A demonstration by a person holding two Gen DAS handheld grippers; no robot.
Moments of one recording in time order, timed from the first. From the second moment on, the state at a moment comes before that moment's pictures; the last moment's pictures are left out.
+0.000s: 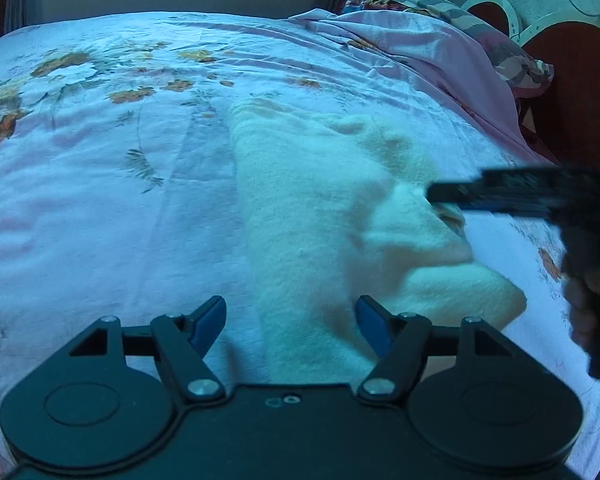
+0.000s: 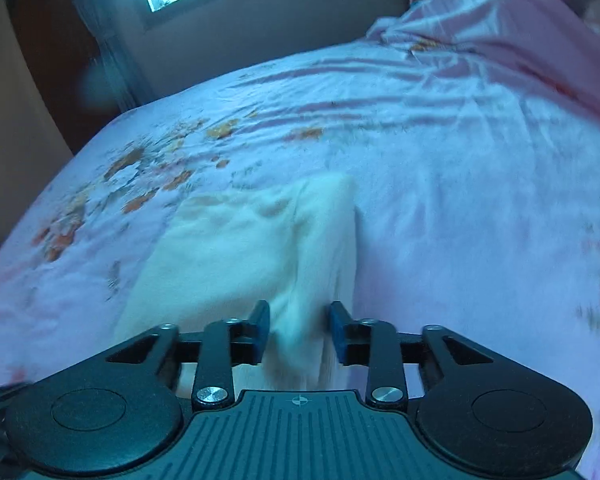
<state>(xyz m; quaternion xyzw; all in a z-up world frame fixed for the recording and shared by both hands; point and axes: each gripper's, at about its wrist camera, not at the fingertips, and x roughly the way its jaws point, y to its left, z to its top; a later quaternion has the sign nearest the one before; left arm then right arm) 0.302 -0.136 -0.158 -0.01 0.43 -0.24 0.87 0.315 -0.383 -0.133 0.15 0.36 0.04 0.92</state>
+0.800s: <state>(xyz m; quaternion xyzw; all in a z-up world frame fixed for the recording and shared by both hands) 0.292 -0.136 -0.166 0.01 0.45 -0.21 0.87 0.223 -0.357 -0.153 0.15 0.40 0.03 0.90</state>
